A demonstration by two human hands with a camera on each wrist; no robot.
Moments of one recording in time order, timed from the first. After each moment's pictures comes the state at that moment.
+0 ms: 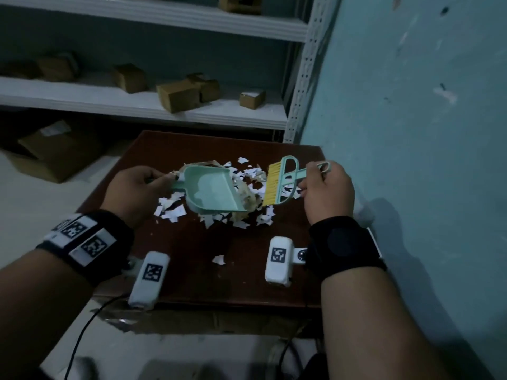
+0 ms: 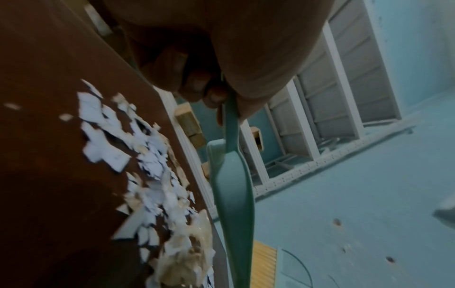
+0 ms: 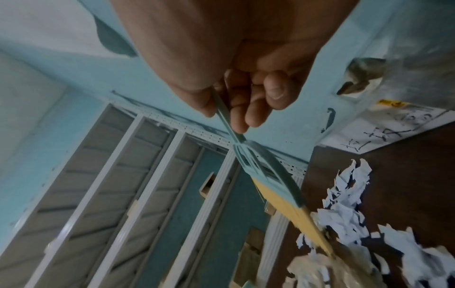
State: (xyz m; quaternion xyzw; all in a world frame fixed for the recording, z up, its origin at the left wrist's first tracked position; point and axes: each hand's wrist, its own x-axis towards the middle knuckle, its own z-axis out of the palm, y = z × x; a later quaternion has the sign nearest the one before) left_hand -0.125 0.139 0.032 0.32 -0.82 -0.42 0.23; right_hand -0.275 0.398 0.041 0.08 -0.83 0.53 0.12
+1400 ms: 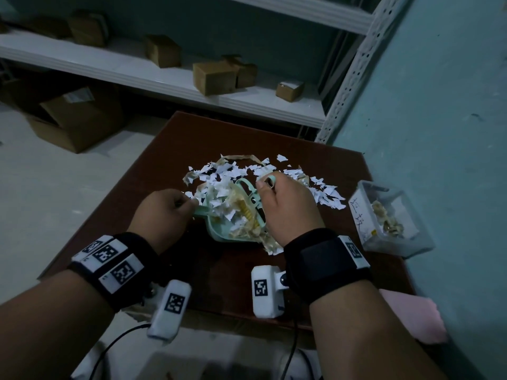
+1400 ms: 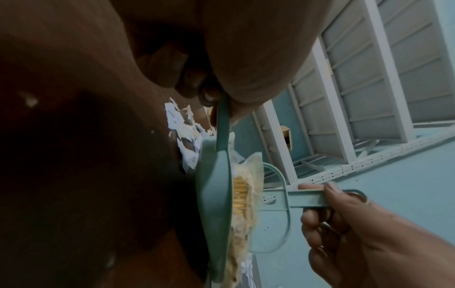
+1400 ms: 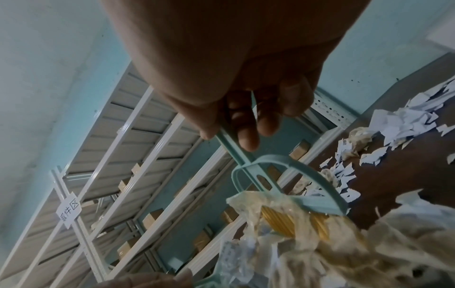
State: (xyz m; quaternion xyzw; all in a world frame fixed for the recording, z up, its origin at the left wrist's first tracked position) left_hand -0.104 0.089 -0.034 0.36 -0.83 -0.40 0.16; right_hand -0.230 0.271 0.014 0.35 -0.89 0.29 0.00
